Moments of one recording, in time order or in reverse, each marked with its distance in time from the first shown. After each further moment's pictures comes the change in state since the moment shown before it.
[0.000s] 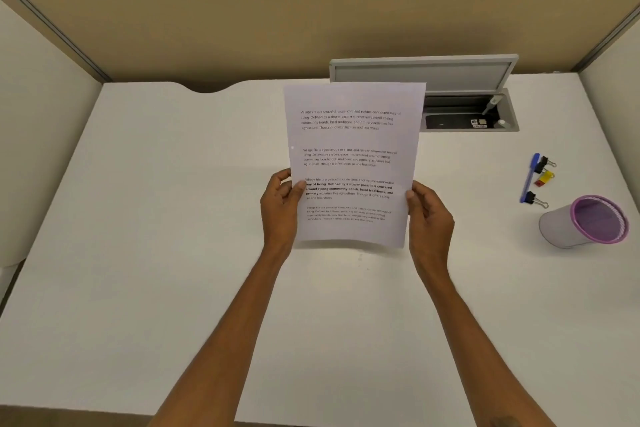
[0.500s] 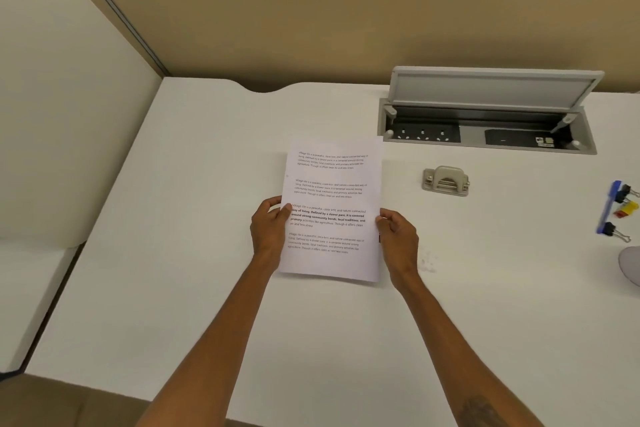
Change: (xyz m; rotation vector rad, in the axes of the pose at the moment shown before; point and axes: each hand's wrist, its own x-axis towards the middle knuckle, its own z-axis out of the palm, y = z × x) left_hand 0.043 -0.030 -0.131 0.192 0.239 -0.233; right_hand -0.028 0.043 0.139 -0.083 -0.198 0.290
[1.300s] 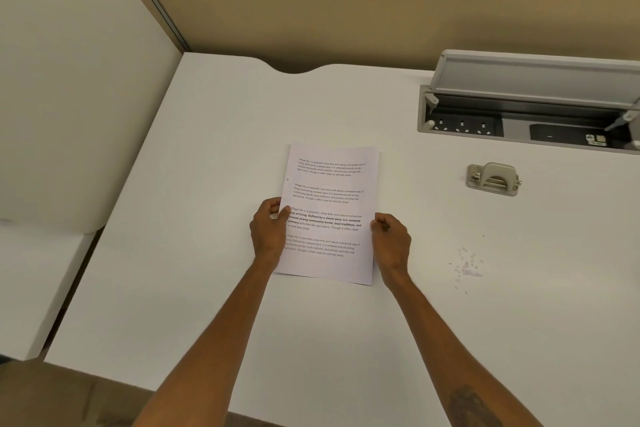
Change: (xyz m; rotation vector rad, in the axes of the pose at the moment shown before) left_hand 0.049 -0.043 -0.059 0.188 0.084 0.026; right_hand -0.003 0.030 0.095 -0.228 0.038 0.071
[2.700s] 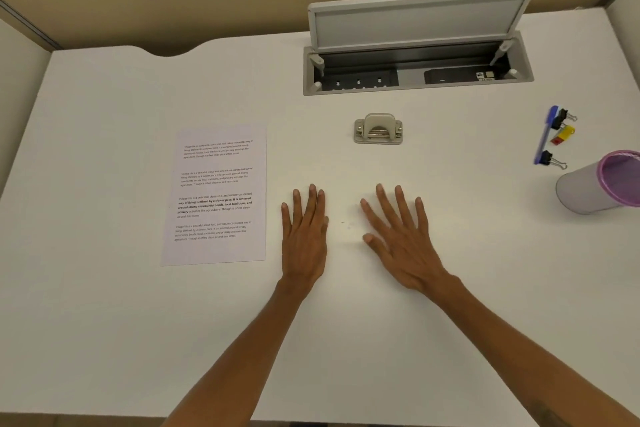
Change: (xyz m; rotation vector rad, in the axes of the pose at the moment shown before) left_hand -0.154 -0.035 0.211 0.911 -0.232 0.817; right_hand 0.024 0.117 -0.239 -1.049 -0.186 -0.699
